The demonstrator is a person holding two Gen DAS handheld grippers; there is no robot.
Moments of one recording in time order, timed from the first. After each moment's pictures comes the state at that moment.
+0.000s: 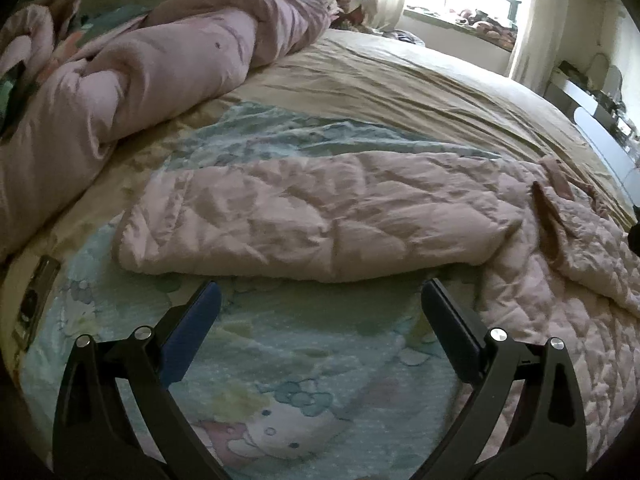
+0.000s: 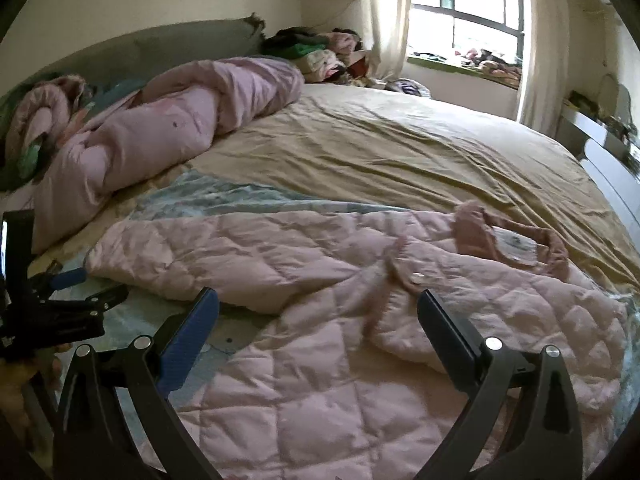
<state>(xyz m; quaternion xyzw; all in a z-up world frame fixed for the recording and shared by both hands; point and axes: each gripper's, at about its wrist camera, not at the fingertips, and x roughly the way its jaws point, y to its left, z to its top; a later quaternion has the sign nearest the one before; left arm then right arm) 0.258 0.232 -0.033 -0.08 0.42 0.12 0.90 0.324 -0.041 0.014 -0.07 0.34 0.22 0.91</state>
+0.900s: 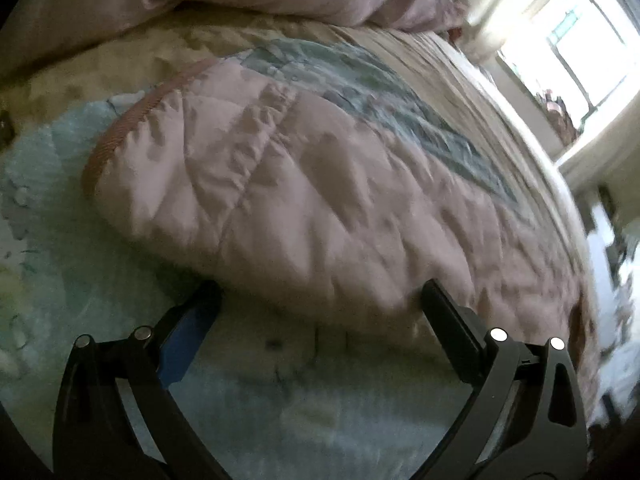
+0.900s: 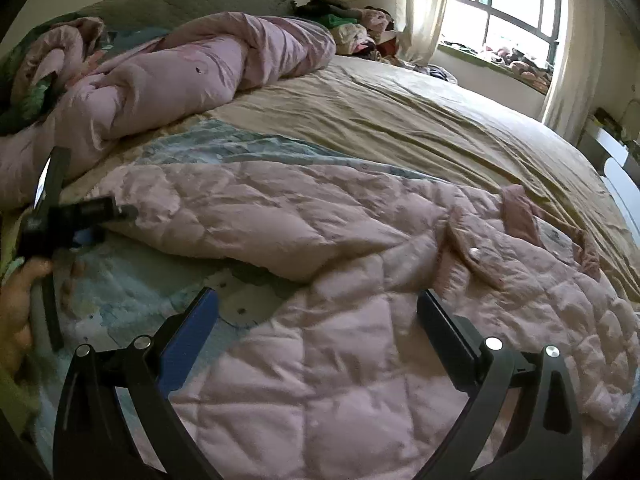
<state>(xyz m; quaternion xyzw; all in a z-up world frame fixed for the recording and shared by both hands) 0.289 0.368 -0.120 -0.33 0.41 0.17 0.83 0.325 -0.004 -0.039 -0.12 0.36 0.24 0.89</state>
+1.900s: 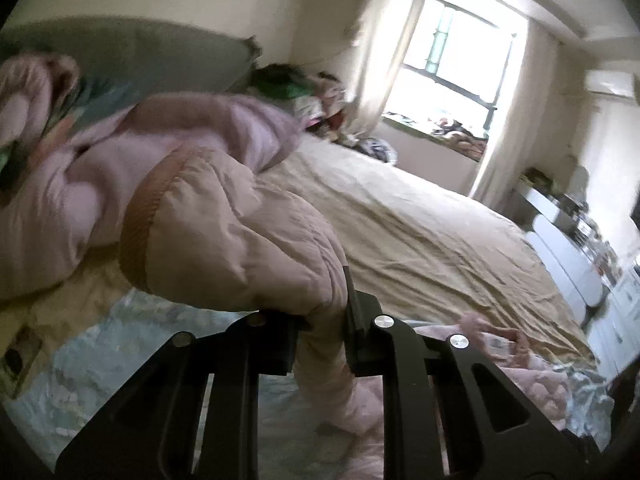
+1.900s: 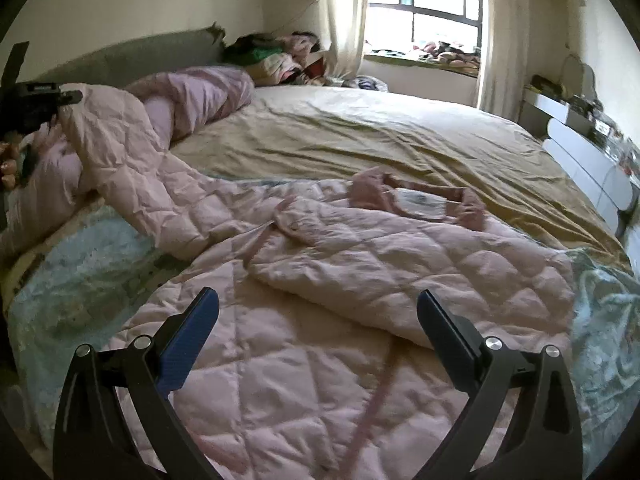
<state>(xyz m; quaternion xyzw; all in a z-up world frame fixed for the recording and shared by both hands) 0.313 0.196 0.143 -0.14 0.24 0.07 0.96 0.280 -0.199 0.013 -0.04 0.33 0.17 0.93</state>
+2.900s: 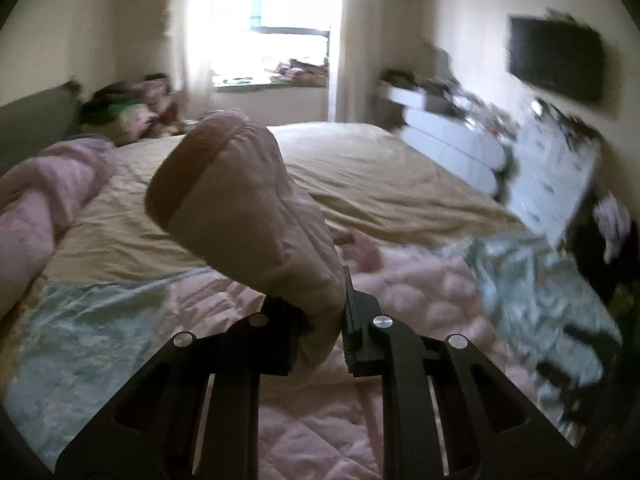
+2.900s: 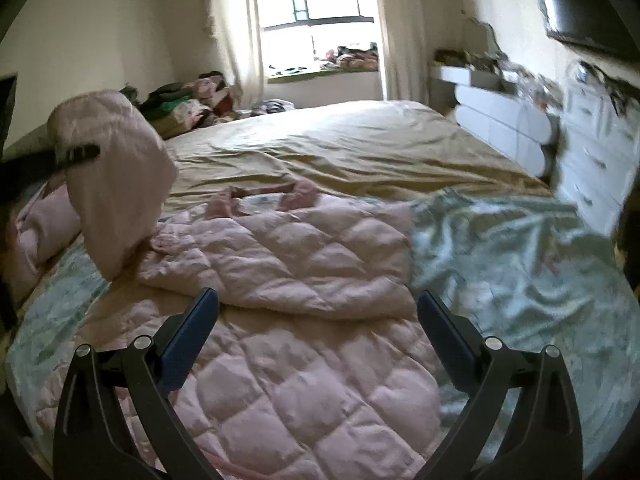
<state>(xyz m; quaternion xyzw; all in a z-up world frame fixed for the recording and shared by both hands) 0.300 -0.124 0.086 0.04 0.28 -0.17 0.94 0.215 -0.417 0.016 0.06 0.31 0.04 0.95</state>
